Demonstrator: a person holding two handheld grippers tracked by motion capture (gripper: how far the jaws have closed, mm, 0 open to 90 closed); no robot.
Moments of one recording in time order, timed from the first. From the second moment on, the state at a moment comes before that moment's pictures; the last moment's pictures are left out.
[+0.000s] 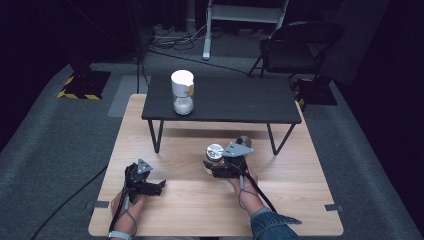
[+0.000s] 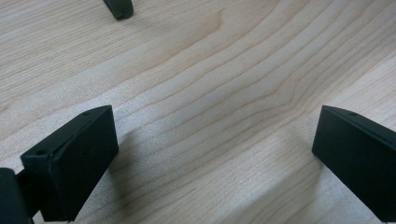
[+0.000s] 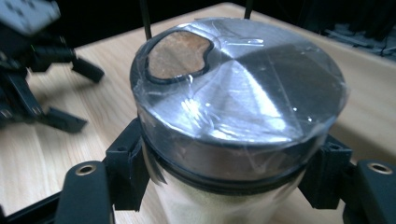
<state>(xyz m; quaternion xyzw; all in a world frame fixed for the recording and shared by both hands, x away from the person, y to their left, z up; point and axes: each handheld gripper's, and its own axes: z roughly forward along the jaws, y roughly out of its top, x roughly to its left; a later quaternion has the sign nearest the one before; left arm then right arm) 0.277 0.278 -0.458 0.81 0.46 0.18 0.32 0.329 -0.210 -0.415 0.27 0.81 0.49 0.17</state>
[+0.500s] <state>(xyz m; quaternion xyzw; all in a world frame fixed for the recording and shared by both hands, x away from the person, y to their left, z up) 0.277 0.277 -0.458 0.80 0.47 0.18 0.32 0.328 -0.220 -0.335 0.26 0.80 0.51 0.18</state>
